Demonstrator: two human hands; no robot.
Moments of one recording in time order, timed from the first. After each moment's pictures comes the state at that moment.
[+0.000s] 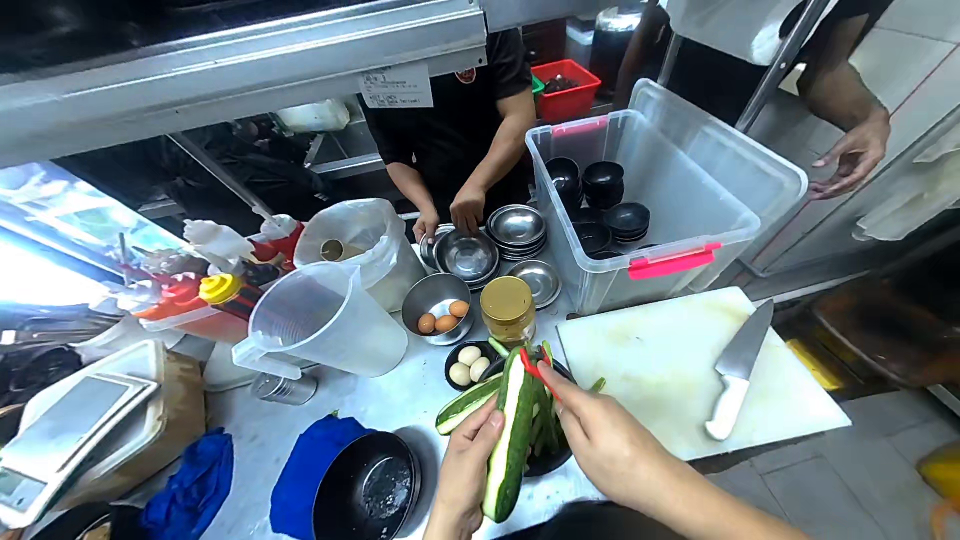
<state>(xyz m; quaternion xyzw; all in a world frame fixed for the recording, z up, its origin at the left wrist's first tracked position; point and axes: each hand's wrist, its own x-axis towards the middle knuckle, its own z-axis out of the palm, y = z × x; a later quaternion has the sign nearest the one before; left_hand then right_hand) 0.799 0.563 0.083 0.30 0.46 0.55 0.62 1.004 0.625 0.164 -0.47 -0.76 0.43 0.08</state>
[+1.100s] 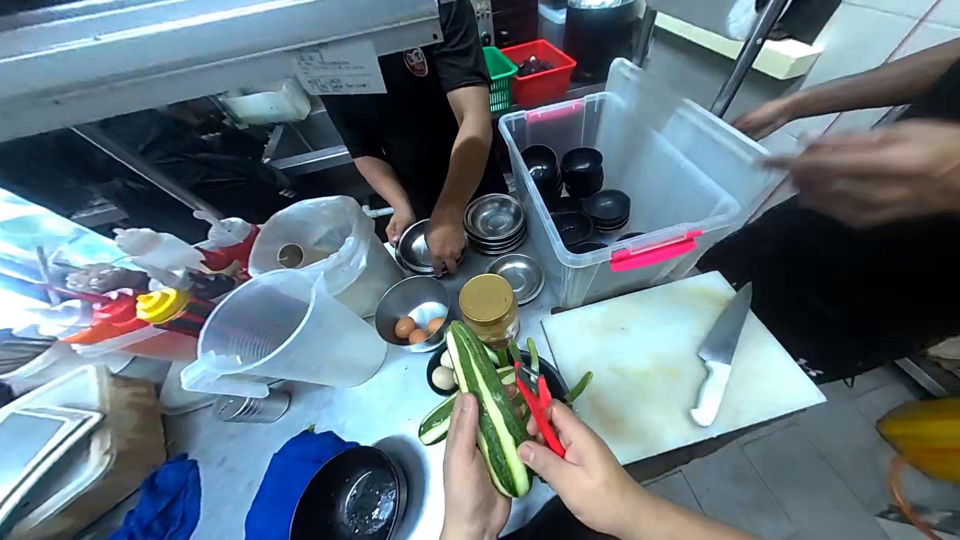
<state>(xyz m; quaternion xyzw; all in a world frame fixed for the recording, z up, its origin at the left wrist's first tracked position) 0.847 0.586 0.105 0.15 0.39 0.69 0.60 0.996 0.598 0.099 -0.37 -0.58 0.63 0.35</state>
